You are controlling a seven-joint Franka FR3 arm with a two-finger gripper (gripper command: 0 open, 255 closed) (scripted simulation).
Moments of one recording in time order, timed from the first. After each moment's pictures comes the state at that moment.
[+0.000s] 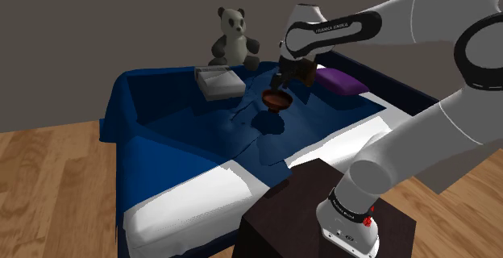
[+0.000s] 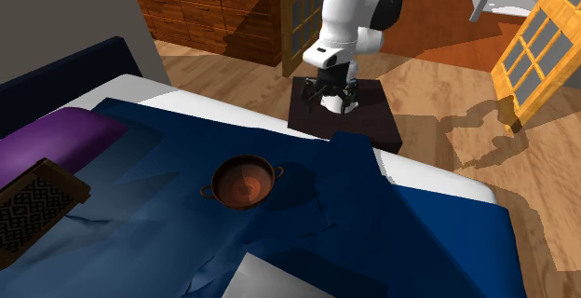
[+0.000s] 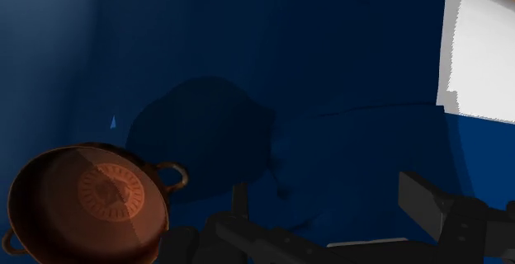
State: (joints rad) arm -0.08 -0.38 -0.16 -2.40 -0.09 2.11 -0.24
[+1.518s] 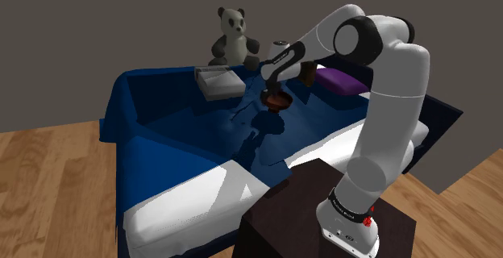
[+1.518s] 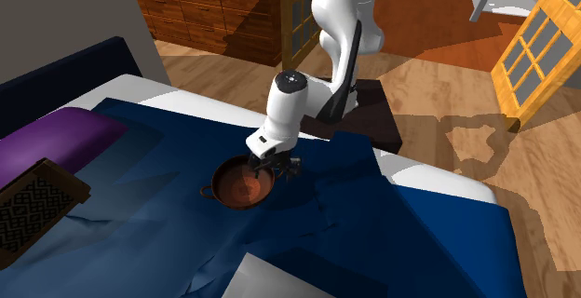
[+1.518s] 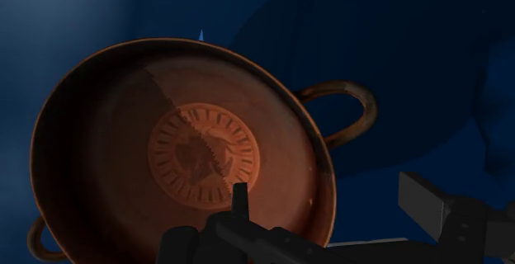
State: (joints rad) arm -0.17 0.32 -0.24 -2.06 -0.09 2.49 -0.33
